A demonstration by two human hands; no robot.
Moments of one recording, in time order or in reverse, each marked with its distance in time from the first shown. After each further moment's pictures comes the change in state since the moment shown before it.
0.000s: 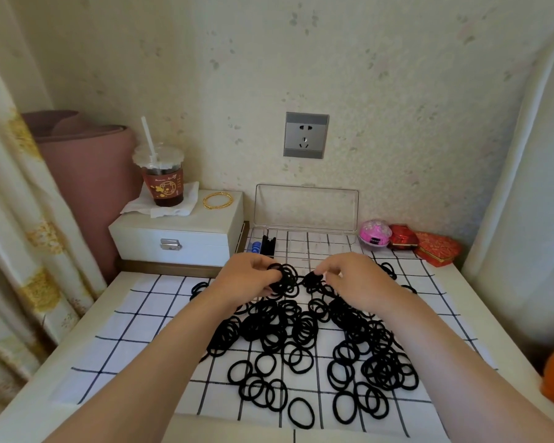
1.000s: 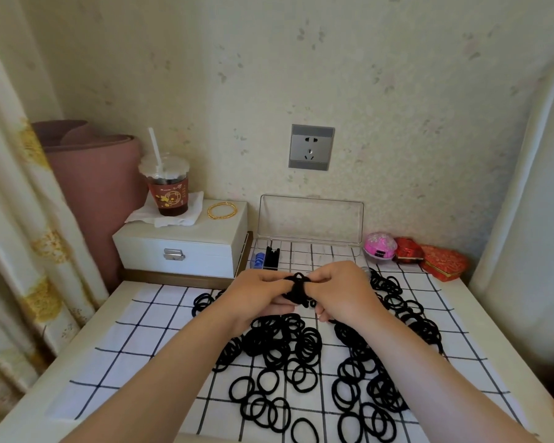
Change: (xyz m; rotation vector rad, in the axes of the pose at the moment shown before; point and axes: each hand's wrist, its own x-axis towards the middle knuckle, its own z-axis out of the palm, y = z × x) left_hand -0.003 0.003 0.008 -0.305 -0.165 -0.088; right_hand 0.000 -0.039 0.018 0.481 0.101 0.191
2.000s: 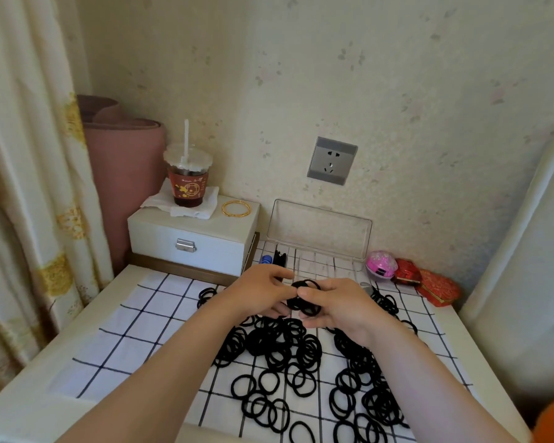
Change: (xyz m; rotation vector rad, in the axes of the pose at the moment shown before) left_hand -0.002 0.008 -0.019 0.334 -0.015 0.097; right_hand 0.001 -0.011 0.004 0.400 -0.253 0.180
